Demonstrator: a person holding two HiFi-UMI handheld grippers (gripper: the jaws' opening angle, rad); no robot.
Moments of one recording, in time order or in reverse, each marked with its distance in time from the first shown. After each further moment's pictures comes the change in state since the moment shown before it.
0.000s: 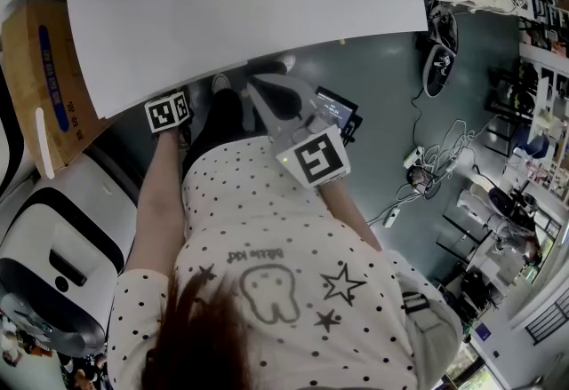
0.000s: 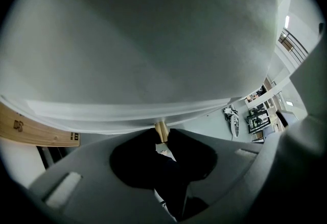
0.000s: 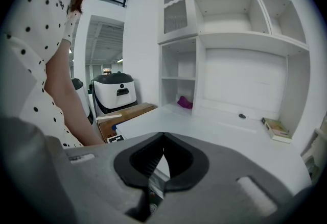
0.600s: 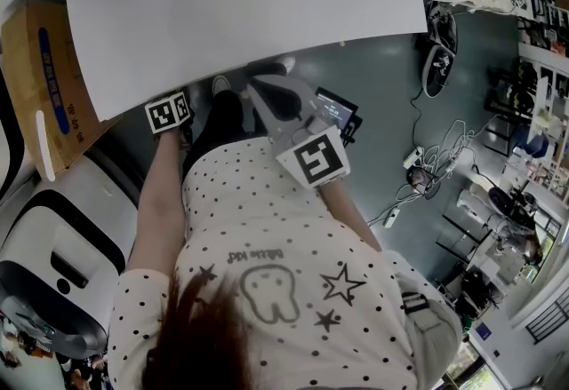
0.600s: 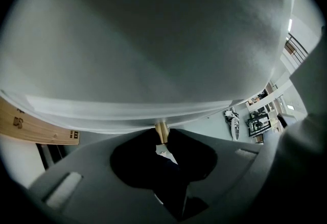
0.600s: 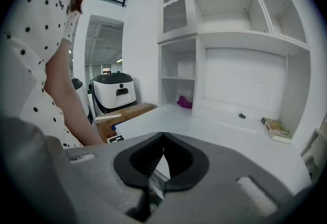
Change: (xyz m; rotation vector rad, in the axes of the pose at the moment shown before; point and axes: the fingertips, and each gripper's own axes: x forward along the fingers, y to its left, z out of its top) left arm 0.003 0.002 0.005 -0.029 -0.006 0.005; right arm 0.005 -0.003 0.001 0.003 0.005 -0.003
